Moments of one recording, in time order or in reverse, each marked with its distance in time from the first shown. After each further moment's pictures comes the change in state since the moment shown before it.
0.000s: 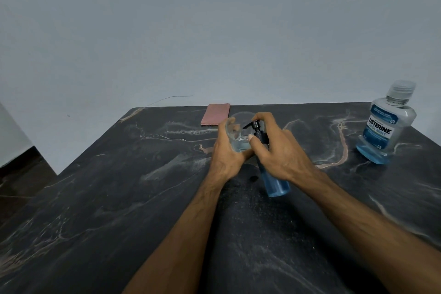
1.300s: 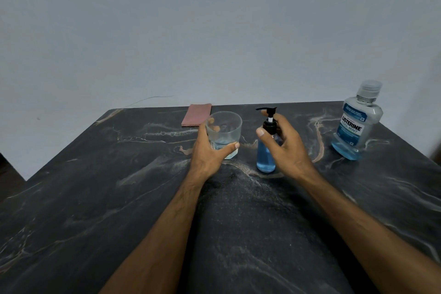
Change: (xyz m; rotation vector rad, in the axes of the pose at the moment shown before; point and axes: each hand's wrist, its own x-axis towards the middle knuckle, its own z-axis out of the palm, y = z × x) left_hand 0.016 -0.020 0.004 0.034 0.067 0.009; right_hand -0.017 0.038 -0.026 0.295 0.159 0.235
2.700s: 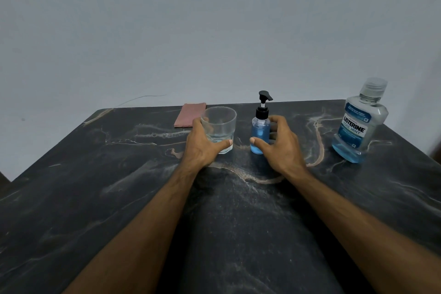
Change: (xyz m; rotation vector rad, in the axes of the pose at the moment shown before) left_hand 0.038 -0.003 0.003 0.271 -0.005 -0.059; right_hand 0.028 0.038 0.012 -0.199 0.126 0.152
